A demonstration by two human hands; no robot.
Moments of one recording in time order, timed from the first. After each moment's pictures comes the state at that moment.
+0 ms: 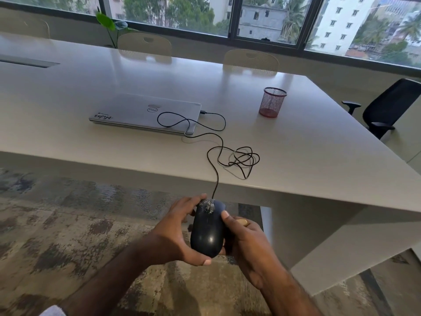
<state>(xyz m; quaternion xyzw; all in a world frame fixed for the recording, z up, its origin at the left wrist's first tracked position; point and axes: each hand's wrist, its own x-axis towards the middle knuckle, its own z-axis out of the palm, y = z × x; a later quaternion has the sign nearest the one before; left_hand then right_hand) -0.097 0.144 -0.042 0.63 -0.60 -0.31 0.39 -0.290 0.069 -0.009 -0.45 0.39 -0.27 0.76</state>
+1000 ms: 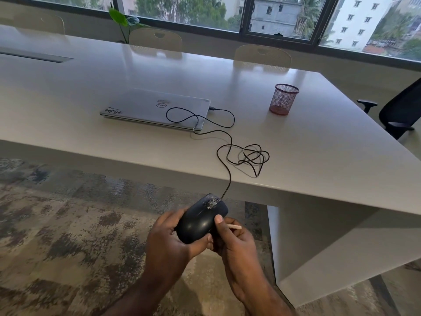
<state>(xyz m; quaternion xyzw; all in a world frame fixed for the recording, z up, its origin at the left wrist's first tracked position) -0.143 0.175 -0.051 0.73 -0.40 -0.10 0.54 -0.268 0.095 -0.034 -0.43 0.37 -0.35 0.75</state>
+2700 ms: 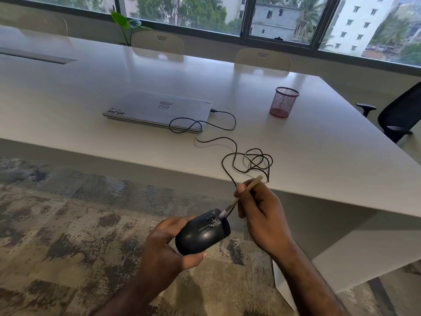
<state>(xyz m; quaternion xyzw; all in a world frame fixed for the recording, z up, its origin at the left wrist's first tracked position) -0.124 0.190 -0.071 0.67 -0.50 -0.13 0.52 -0.283 0.048 0.027 -0.76 0.28 -0.37 0.45</state>
